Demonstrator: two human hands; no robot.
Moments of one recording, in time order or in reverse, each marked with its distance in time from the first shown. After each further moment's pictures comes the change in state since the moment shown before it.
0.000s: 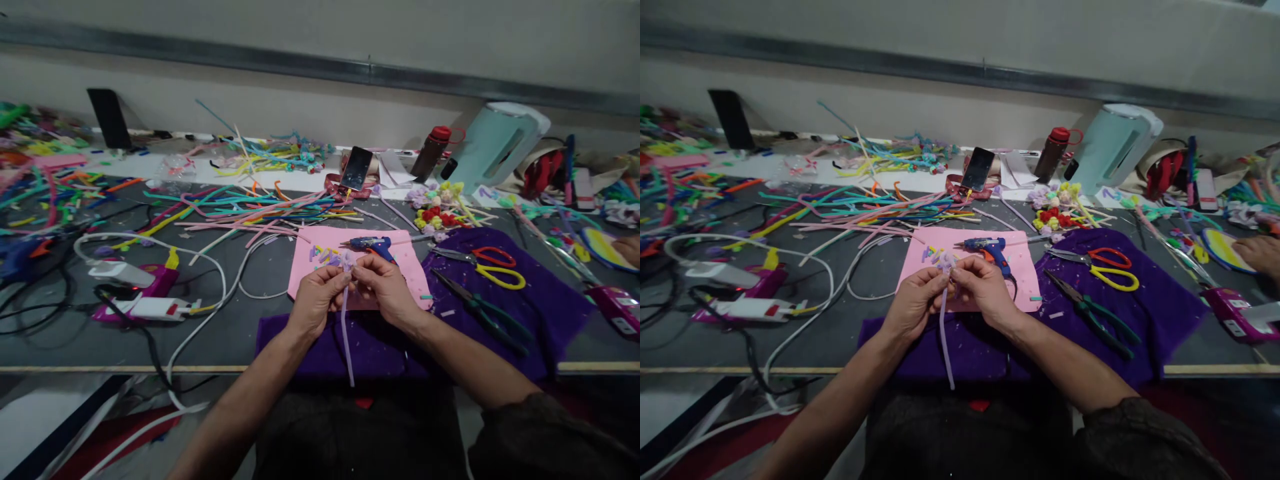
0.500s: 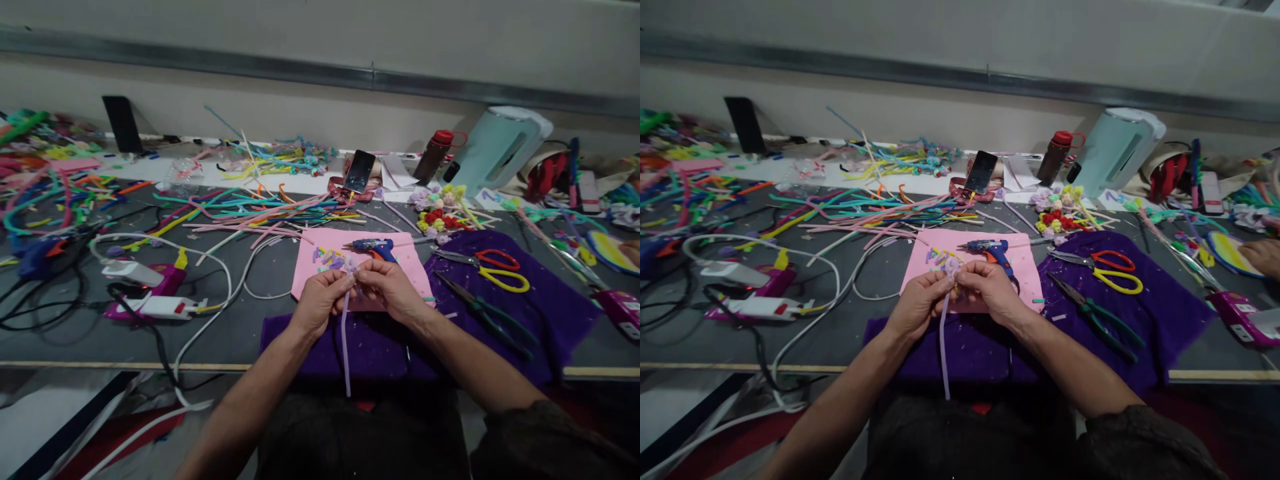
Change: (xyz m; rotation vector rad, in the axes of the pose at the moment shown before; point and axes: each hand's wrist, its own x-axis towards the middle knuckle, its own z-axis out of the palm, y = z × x) left_hand 0.001 -0.003 -0.005 0.090 -0.070 -0.023; right_hand 0.003 -0.006 -0.008 0.011 -0.108 0.109
